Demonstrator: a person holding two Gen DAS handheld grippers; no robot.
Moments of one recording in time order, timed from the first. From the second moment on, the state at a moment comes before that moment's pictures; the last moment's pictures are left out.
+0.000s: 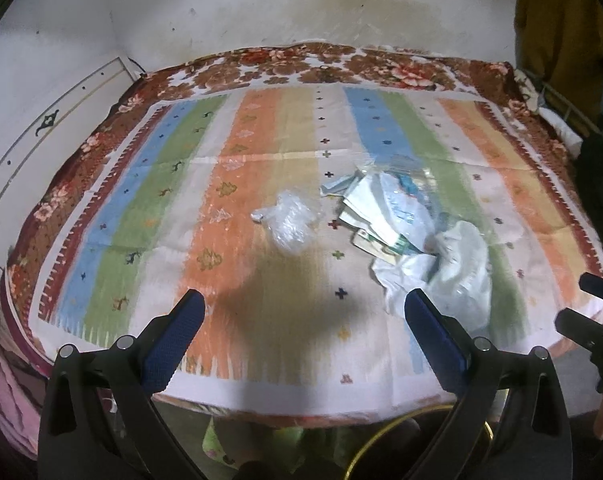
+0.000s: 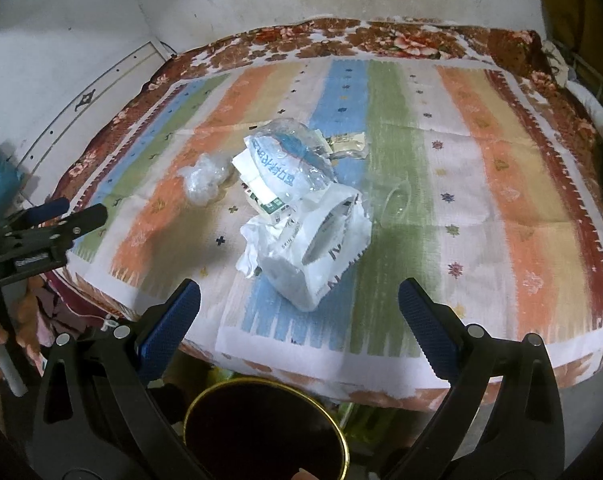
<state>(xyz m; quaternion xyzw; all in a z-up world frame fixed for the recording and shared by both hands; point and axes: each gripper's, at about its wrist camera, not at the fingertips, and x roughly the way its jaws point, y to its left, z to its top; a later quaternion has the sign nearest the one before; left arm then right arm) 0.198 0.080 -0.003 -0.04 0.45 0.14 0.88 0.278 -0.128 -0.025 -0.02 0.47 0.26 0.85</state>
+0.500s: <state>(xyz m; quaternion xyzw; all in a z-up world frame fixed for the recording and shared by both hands) 0.253 0.113 -0.042 -0.09 0.47 0.17 0.86 0.338 -0.109 -0.067 0.03 0.55 0.22 0.80</state>
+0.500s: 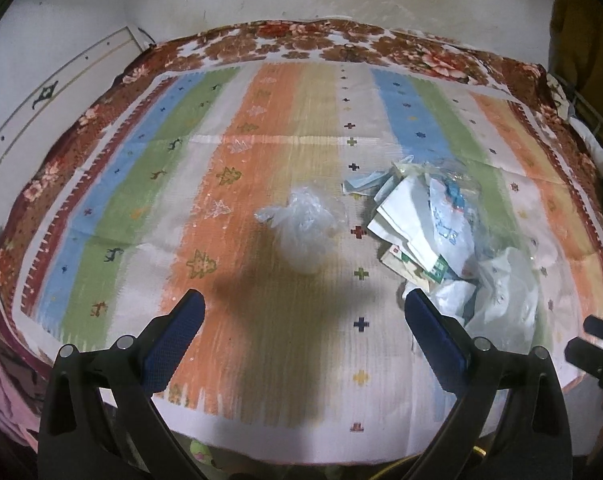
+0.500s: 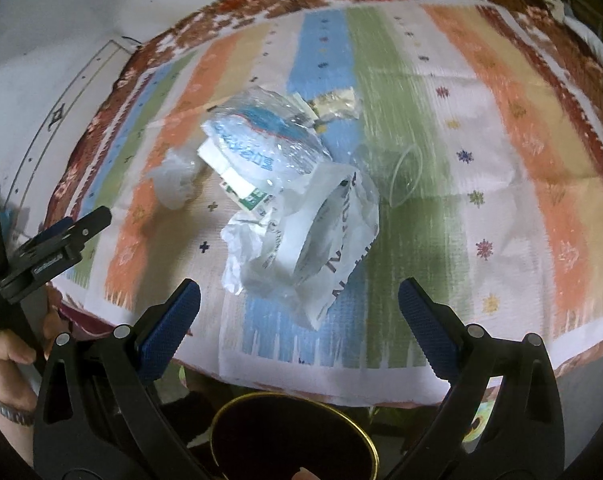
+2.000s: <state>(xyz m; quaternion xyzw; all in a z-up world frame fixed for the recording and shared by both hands) 0.337 0.164 -0.121 -0.14 0.54 0.14 0.81 0.409 -0.082 -0.128 0.06 0.63 0.20 0.75</state>
